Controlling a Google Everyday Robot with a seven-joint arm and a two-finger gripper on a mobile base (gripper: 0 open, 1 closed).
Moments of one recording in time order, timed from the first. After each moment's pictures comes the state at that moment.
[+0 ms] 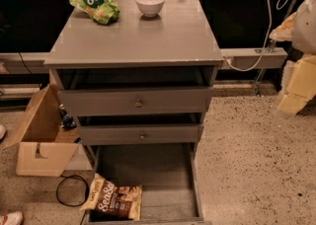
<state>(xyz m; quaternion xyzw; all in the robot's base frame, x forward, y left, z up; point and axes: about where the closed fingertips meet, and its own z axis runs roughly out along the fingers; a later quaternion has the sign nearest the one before) 0.438 -0.216 0.979 -0.60 0.78 -0.04 0.16</state>
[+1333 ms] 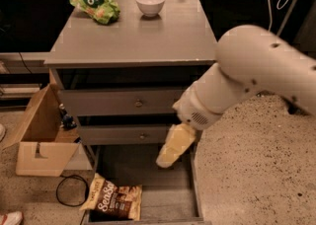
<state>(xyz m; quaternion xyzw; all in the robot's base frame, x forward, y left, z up) 0.439 -0.038 0.800 -0.58 0.78 0.18 0.18</state>
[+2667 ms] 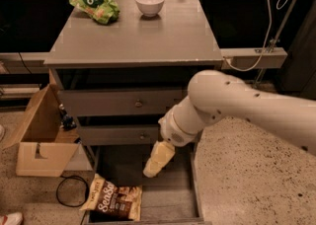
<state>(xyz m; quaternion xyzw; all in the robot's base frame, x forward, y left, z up) 0.463 0.005 0.704 -0.58 0.76 0.20 0.19</state>
